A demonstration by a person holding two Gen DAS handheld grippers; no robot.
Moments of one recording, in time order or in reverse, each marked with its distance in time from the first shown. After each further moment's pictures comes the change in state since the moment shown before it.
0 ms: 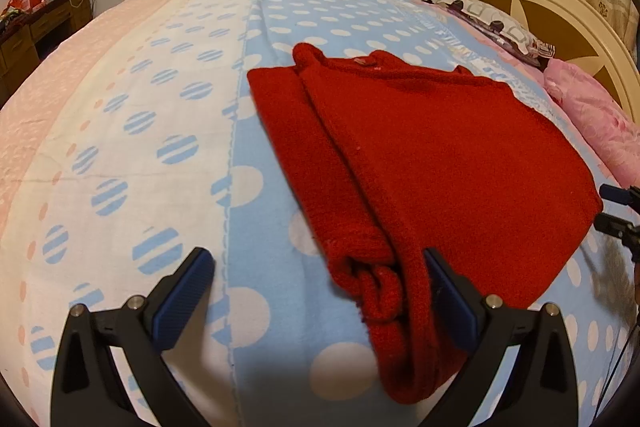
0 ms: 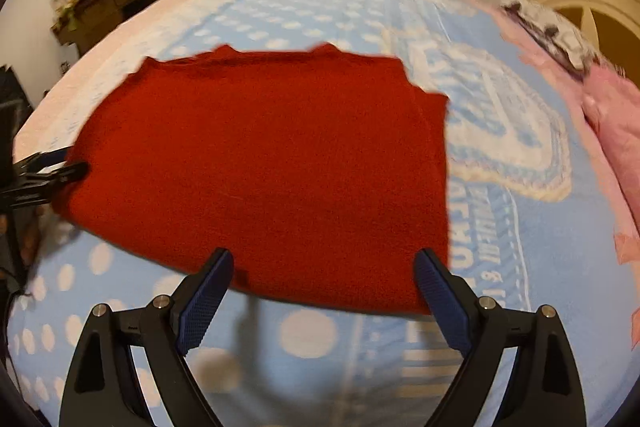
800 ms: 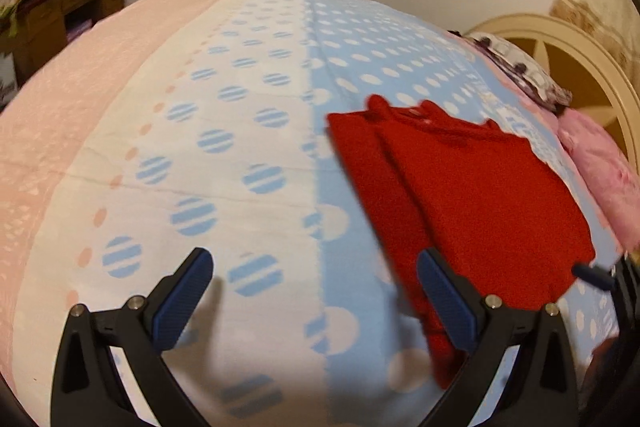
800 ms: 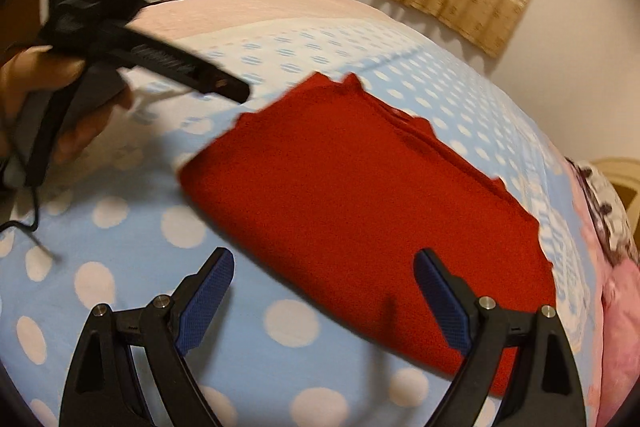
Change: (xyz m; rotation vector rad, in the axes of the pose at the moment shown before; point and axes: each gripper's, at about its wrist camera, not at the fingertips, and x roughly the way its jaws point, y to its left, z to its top) left arm -0.025 0.059 0.018 -0.155 -0.040 0.005; right arm -0.002 0.198 -0.003 -0.510 -0.181 0.035
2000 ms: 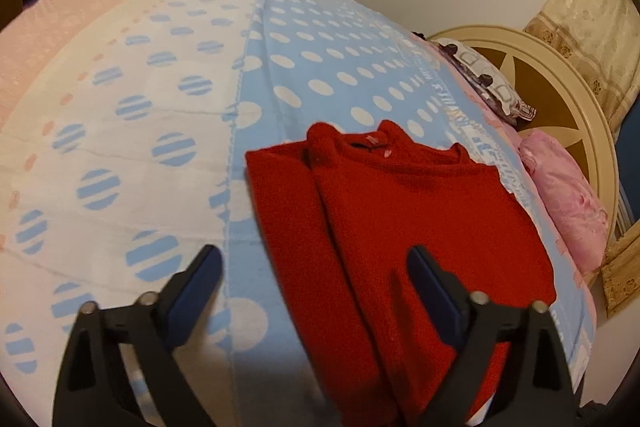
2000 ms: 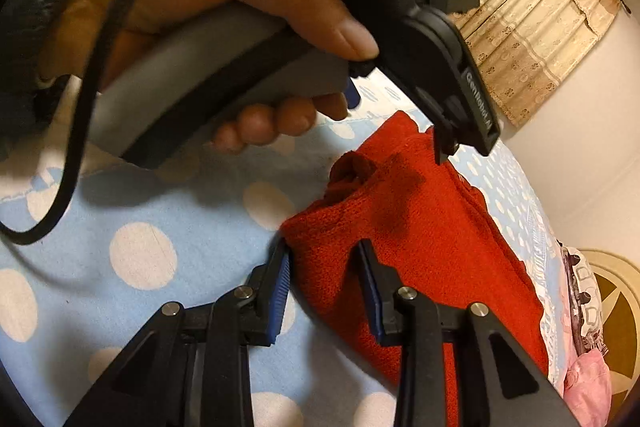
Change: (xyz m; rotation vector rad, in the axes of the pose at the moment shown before) left arm 0.063 -0.024 0.048 -0.029 0.064 -0.232; right arm 0.045 0.067 0.022 -0.264 -0.046 -0.069
